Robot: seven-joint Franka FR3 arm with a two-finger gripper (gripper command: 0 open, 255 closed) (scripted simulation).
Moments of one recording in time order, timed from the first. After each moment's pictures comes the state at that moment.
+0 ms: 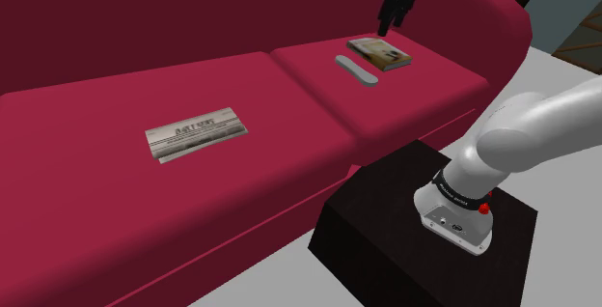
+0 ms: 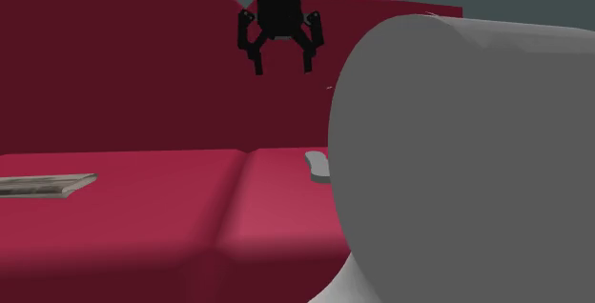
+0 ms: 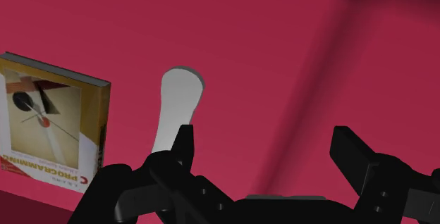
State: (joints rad) arm -0.06 -0.59 -0.05 -2.34 -0.11 1.79 -0.13
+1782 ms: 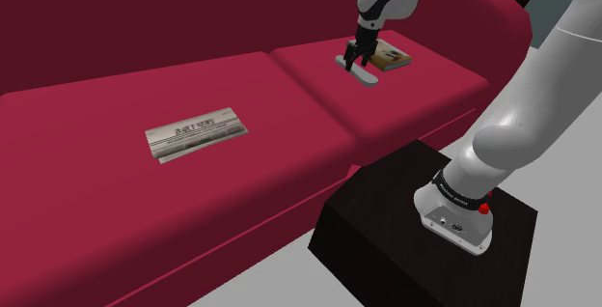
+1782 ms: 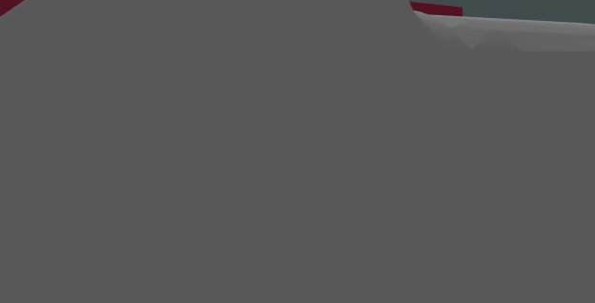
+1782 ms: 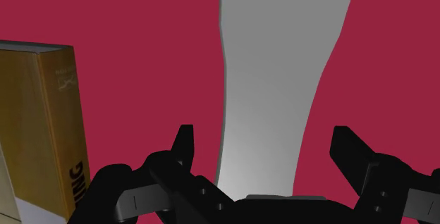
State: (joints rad) arm -0.15 0.10 -0.23 -2.21 0.05 2.31 -0.27
